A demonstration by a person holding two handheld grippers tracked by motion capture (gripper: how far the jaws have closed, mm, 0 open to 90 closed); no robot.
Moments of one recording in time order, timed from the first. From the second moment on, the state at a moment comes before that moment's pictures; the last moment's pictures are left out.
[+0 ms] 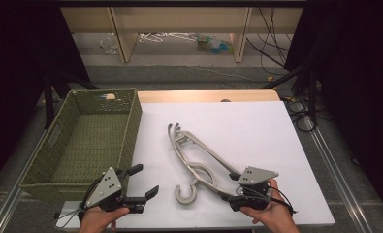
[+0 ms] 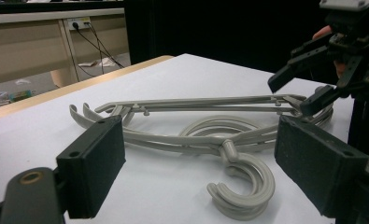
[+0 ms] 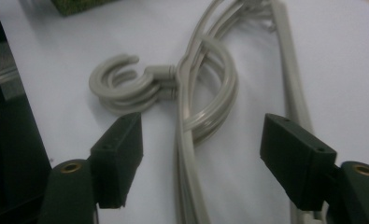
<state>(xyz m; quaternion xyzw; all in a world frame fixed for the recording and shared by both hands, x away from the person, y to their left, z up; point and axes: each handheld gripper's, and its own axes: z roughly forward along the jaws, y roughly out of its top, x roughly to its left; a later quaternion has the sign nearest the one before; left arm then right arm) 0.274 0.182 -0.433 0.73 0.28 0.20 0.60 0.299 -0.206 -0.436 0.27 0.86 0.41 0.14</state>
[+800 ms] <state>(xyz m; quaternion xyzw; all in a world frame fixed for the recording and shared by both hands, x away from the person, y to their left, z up) 0.275 0.179 -0.435 0.74 0.27 0.20 0.58 0.323 -0.175 -0.461 0.25 0.92 0.30 0.09</state>
